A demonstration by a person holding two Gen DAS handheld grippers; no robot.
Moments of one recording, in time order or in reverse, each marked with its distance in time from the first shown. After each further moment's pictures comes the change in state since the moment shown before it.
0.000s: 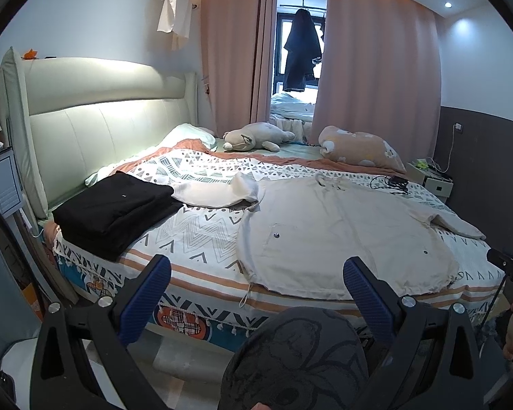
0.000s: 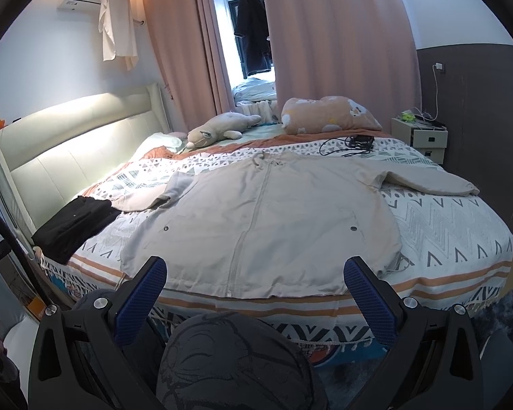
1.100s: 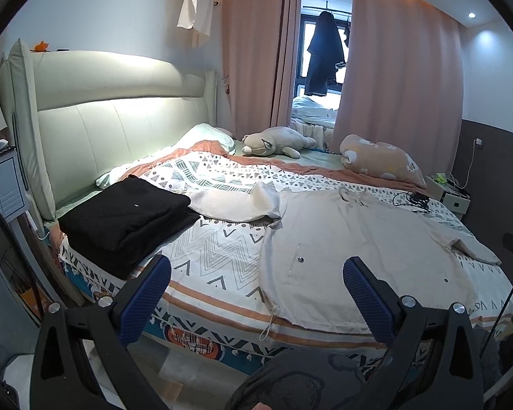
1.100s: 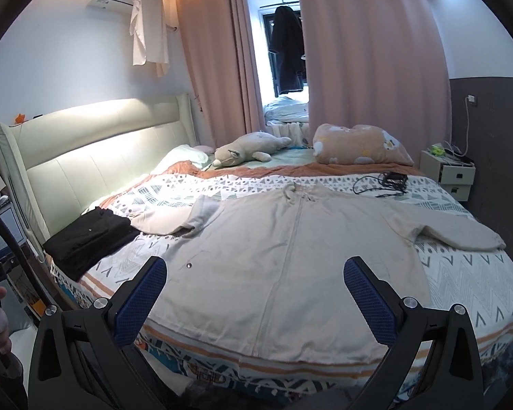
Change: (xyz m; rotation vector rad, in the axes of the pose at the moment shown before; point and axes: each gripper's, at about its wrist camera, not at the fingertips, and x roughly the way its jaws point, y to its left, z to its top) left arm 0.053 0.038 0.043 -0.065 -0.002 0.061; right arm 0.054 0.021 0.055 -0.100 -0.066 0.088
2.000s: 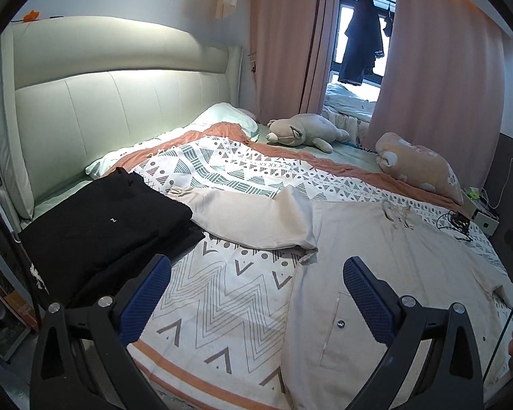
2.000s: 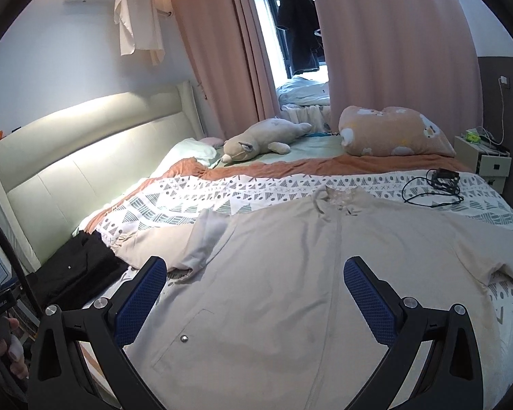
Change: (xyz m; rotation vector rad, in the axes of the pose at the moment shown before) left arm 0.198 0.032 0.076 -0.090 0.089 0.073; right arm 0.249 -0.009 0.103 0.054 0.045 0.073
